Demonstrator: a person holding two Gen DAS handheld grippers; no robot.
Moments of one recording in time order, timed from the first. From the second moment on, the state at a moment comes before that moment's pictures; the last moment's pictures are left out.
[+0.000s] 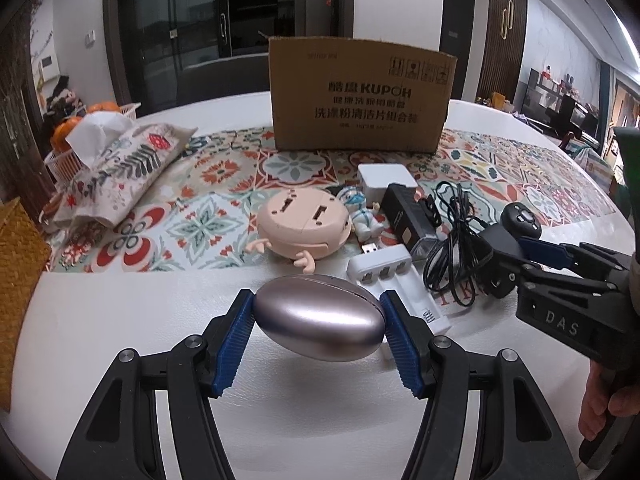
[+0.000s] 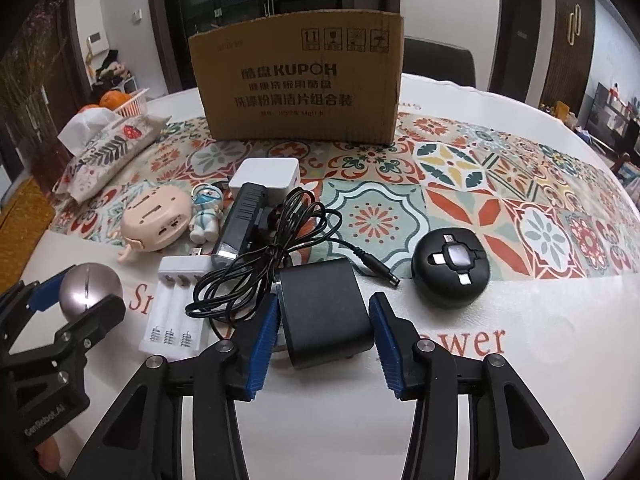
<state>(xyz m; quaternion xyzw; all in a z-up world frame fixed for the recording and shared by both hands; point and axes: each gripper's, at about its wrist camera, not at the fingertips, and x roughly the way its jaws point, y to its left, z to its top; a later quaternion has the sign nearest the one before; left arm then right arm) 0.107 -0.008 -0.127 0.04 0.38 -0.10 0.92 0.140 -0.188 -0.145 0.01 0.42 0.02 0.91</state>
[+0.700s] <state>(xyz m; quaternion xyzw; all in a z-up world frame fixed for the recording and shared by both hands) 0.129 -0.015 -0.060 0.02 0.31 -0.13 0.94 0.126 -0.192 -0.067 0.01 0.29 0.00 0.96</state>
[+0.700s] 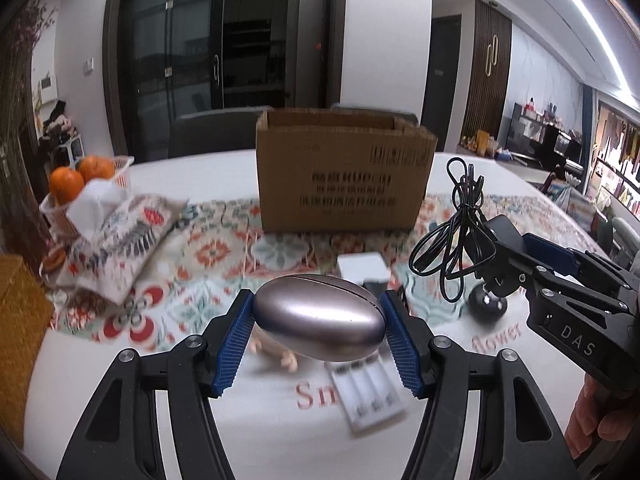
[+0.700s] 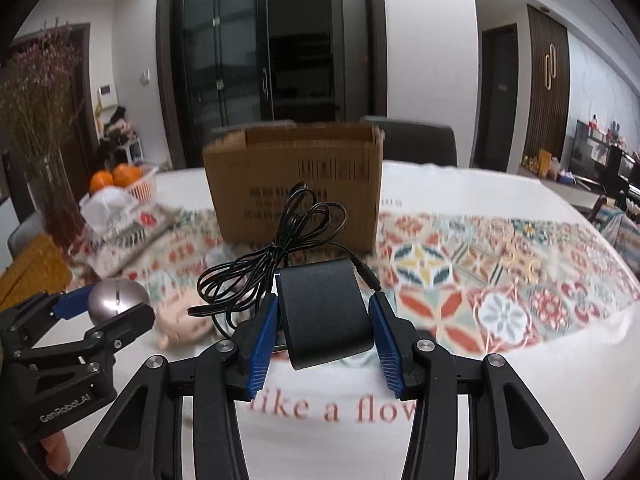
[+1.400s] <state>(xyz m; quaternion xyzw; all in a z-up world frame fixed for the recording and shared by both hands) 0.199 -0.026 0.029 0.03 0.22 -0.15 0.96 0.180 -0.197 0.016 0.03 0.18 0.01 0.98</state>
